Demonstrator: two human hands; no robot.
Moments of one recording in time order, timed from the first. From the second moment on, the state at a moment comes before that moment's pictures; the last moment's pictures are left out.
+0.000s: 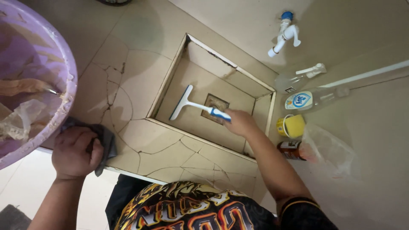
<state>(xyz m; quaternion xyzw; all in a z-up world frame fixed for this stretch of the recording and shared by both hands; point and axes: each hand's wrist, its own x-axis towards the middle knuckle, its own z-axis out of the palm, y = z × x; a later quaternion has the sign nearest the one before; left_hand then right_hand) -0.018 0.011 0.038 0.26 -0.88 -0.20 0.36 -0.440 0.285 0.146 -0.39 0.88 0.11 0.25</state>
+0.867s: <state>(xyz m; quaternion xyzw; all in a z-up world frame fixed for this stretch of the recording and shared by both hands) -0.019 0.012 0.046 0.27 -0.88 -0.19 0.35 -0.560 0.220 0.152 -0.57 0.81 -0.01 0.12</state>
